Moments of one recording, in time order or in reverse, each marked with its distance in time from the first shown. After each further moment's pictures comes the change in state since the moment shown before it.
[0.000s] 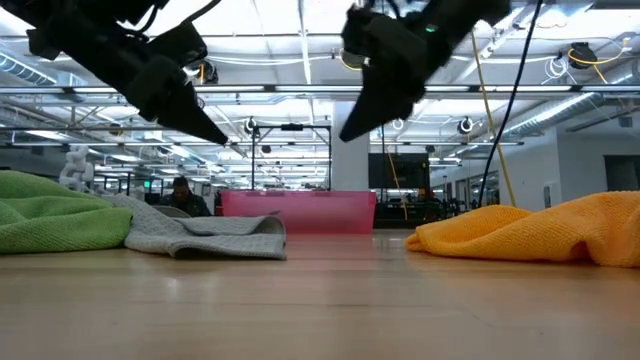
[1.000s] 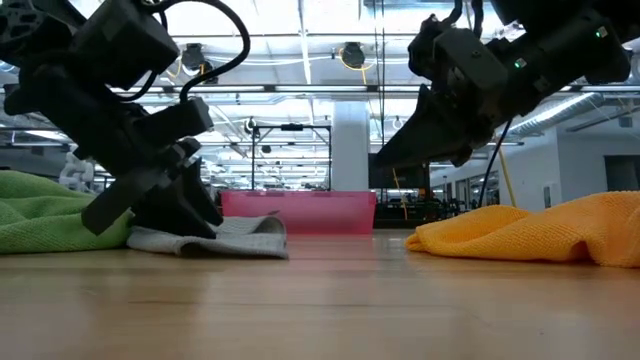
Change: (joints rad) left arm -0.174 0.466 0.002 0.182 -0.122 0.054; right arm 0.244 0.023 -0.393 0.645 0.253 0.218
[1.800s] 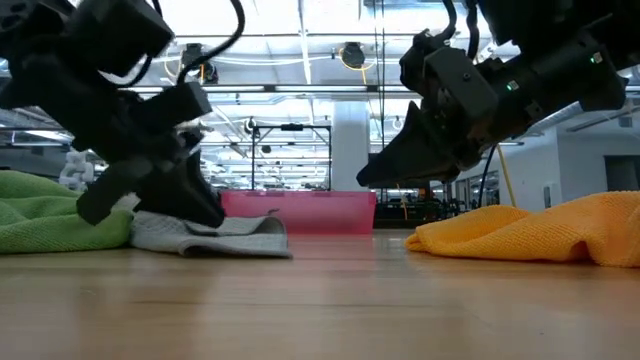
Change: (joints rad) left arm -0.037 -0.016 0.006 0.056 -0.011 0.048; right arm 0.006 0.124 0.000 0.177 -0.004 -0.027
